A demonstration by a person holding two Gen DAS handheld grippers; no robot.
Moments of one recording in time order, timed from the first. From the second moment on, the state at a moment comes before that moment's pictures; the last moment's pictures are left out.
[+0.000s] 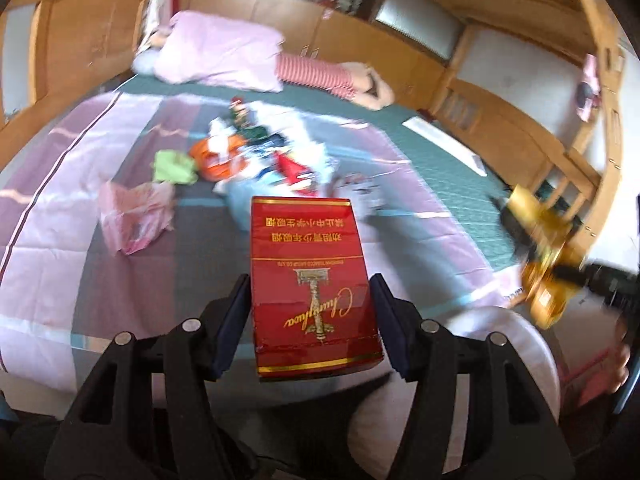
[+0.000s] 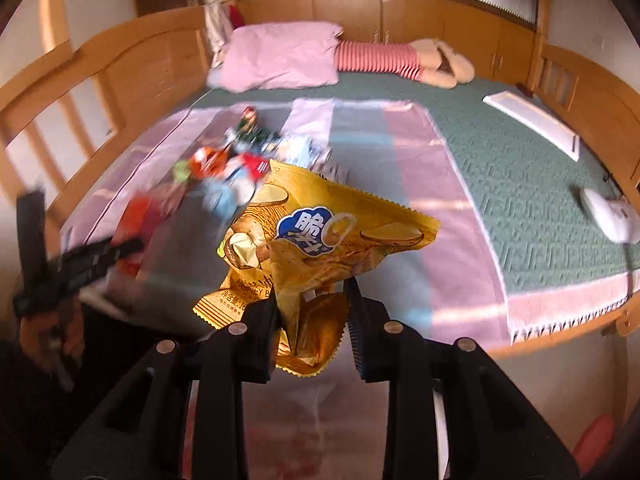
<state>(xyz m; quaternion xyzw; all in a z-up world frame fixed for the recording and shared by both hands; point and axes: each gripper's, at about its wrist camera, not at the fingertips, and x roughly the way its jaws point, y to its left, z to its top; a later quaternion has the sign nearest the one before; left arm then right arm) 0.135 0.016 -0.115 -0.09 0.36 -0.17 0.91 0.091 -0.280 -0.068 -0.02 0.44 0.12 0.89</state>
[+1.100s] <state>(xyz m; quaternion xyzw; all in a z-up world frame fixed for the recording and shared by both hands) 0.072 -0.078 -0.117 0.00 0.38 -0.24 0.89 0.027 -0.321 -0.036 0.07 0.31 0.02 0.95</state>
